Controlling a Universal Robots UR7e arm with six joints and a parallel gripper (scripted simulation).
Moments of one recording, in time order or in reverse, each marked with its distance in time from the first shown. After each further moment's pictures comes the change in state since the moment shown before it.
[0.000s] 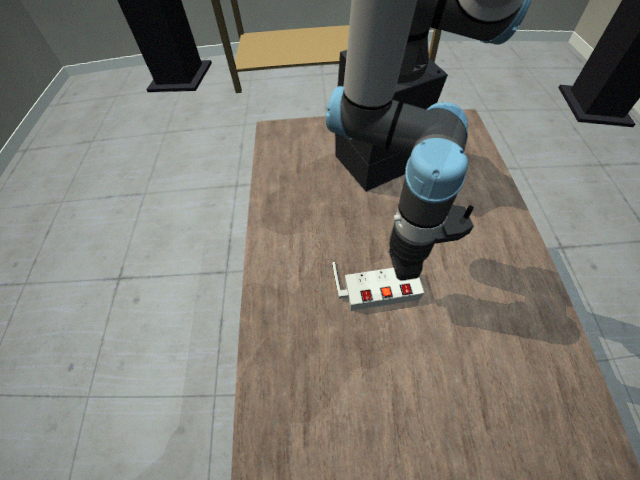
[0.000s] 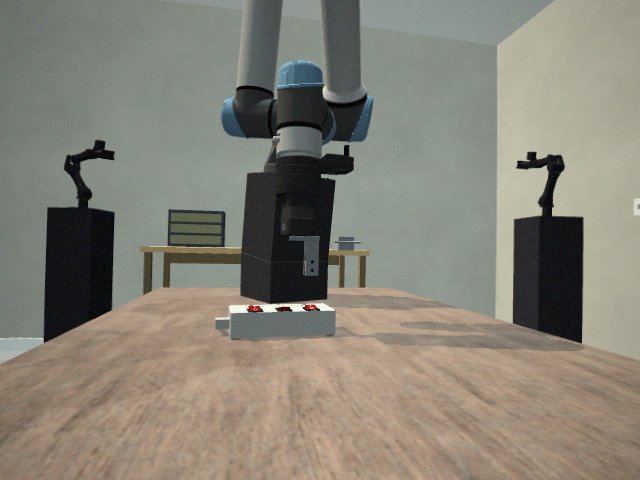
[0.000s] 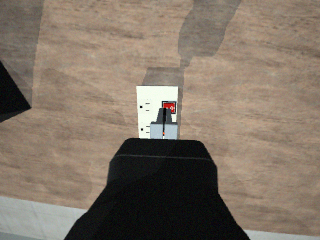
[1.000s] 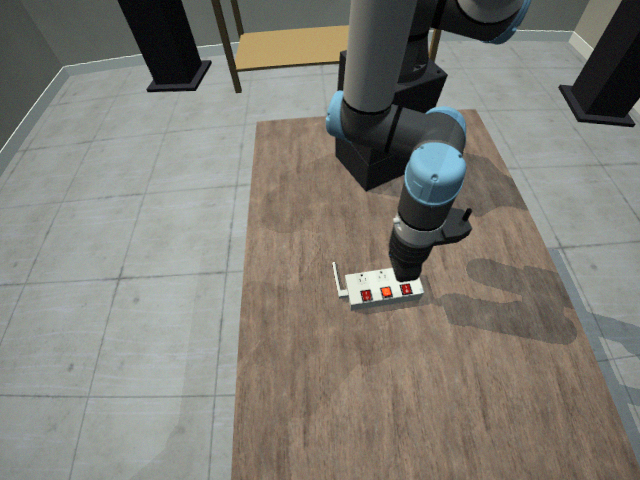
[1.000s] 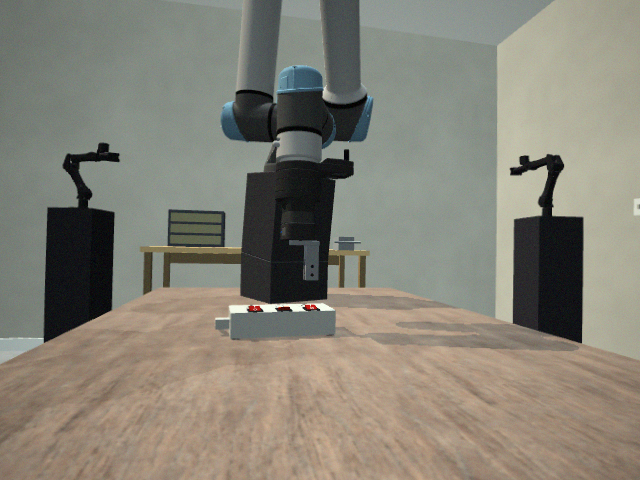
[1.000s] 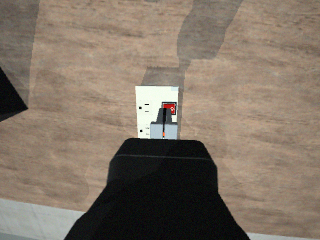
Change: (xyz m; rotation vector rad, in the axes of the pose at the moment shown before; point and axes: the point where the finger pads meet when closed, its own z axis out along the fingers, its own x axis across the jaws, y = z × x) arm 0.000 0.000 0.008 0.000 0.000 0.000
